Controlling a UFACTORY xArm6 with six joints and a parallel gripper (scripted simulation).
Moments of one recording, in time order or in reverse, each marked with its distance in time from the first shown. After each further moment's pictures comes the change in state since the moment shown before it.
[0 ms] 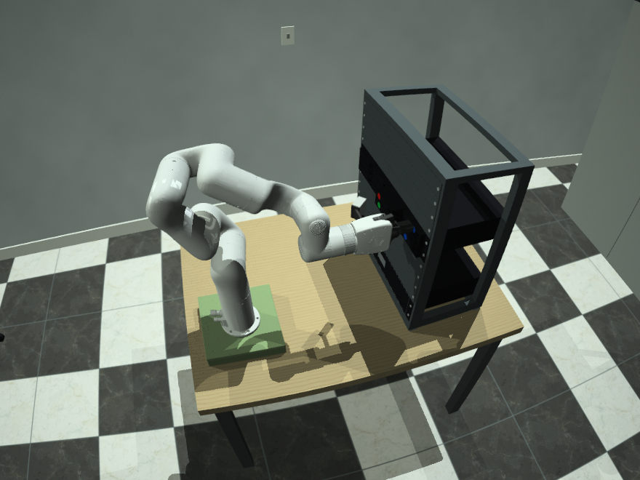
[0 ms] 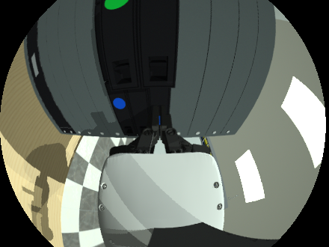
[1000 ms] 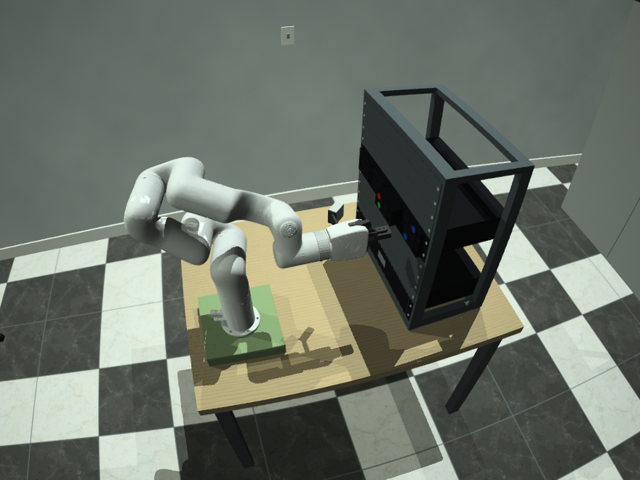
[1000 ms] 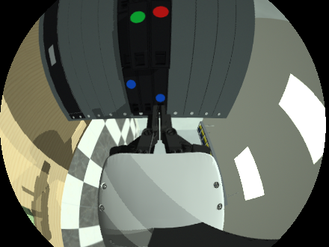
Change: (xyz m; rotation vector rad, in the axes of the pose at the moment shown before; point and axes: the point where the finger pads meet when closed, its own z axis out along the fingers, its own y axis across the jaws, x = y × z) arm -0.001 -0.002 -0.066 -0.002 -0.004 -0.001
